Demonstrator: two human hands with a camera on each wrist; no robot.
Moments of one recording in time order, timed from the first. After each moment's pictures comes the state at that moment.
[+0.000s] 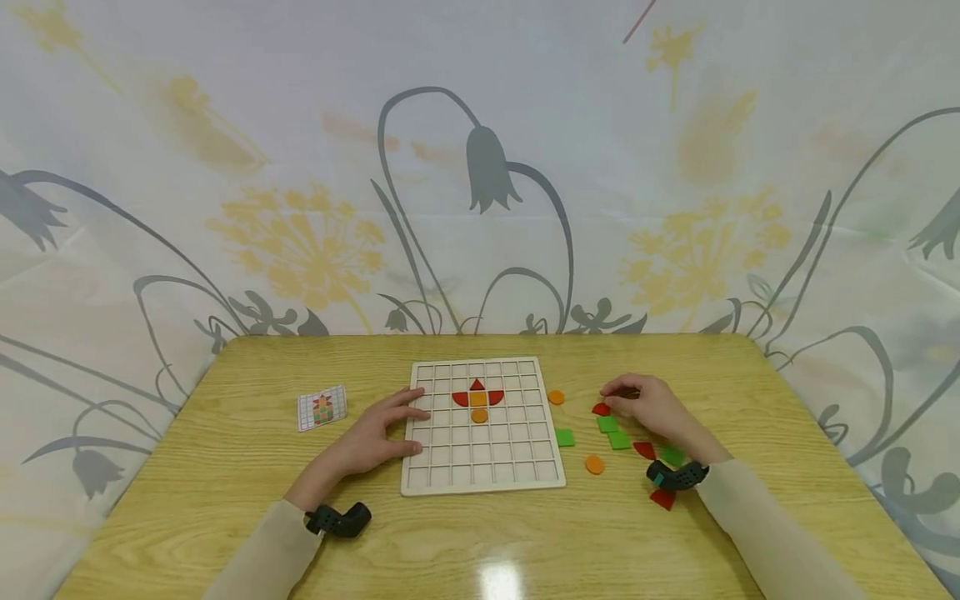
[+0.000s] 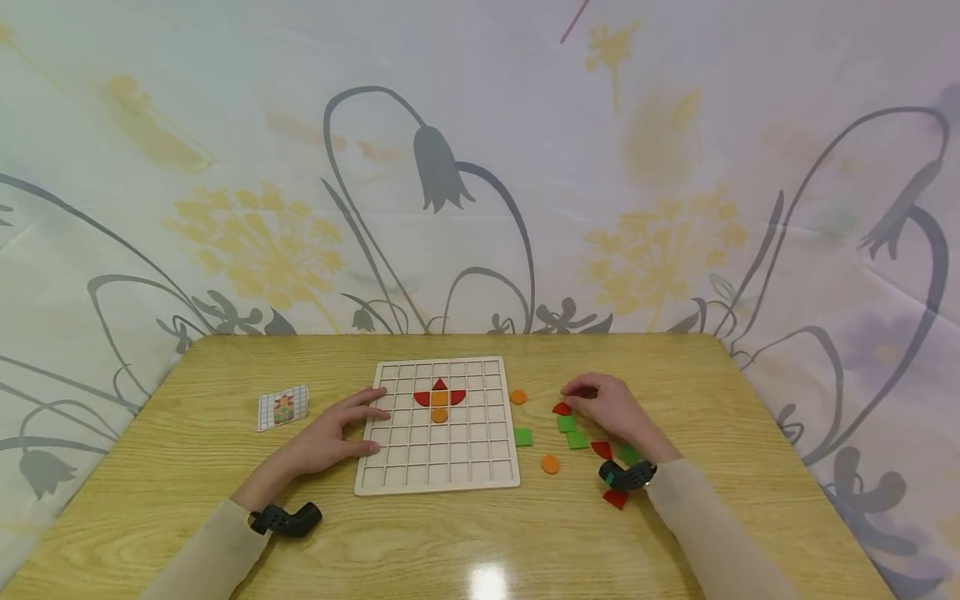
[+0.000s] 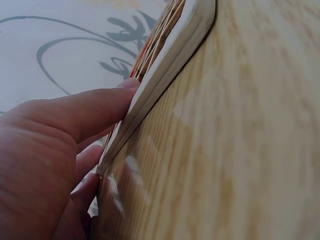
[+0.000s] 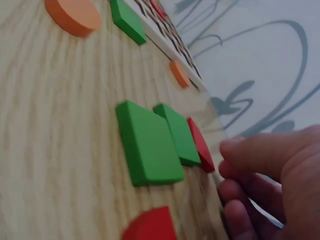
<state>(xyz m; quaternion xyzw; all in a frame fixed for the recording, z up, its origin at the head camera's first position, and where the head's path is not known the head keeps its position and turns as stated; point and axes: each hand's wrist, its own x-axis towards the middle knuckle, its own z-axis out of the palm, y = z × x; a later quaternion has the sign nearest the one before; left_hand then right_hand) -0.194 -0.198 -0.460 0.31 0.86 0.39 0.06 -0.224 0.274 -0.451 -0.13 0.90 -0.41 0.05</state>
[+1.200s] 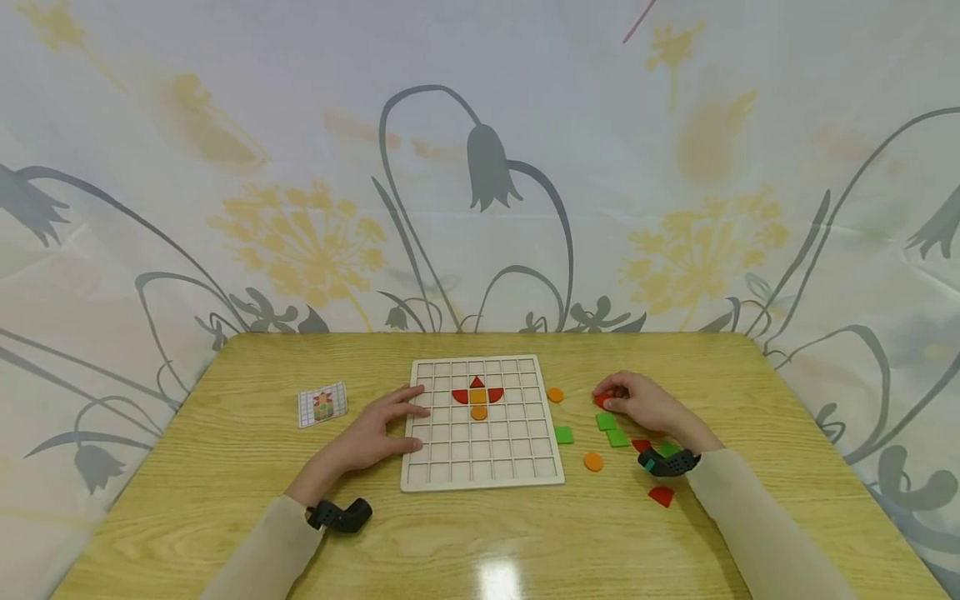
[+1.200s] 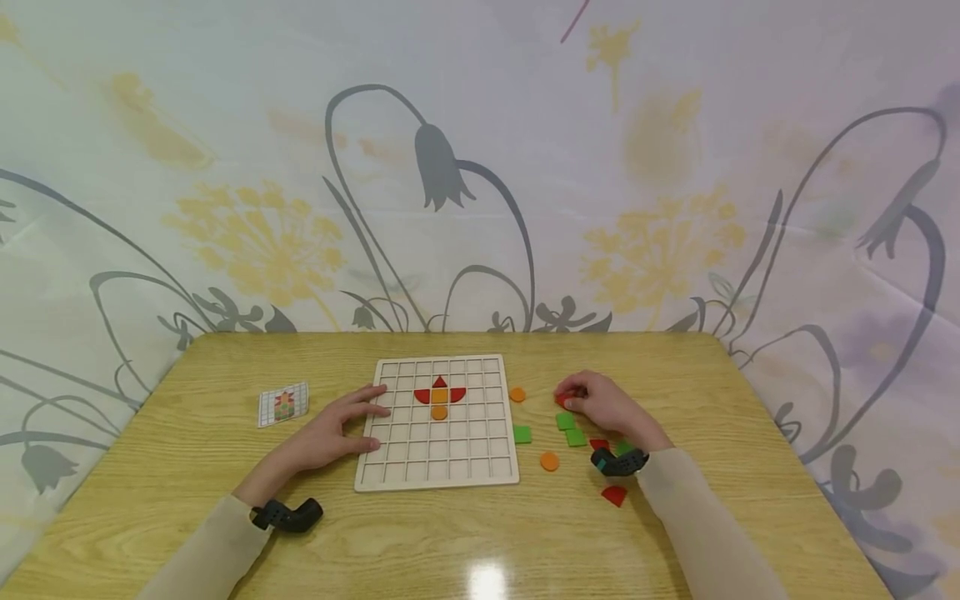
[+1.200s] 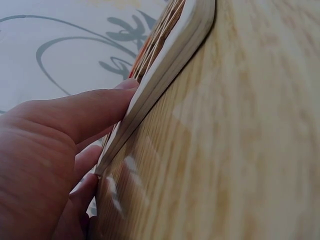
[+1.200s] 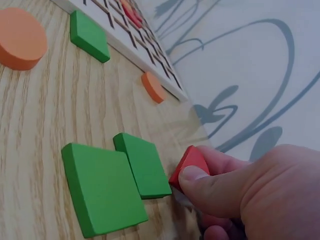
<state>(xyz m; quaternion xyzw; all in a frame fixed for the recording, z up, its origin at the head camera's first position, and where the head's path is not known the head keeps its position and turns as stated) -0.194 -0.198 -0.461 0.31 0.86 0.39 0.06 -0.232 0.270 -0.444 -0.19 0.91 -0.37 0.10</state>
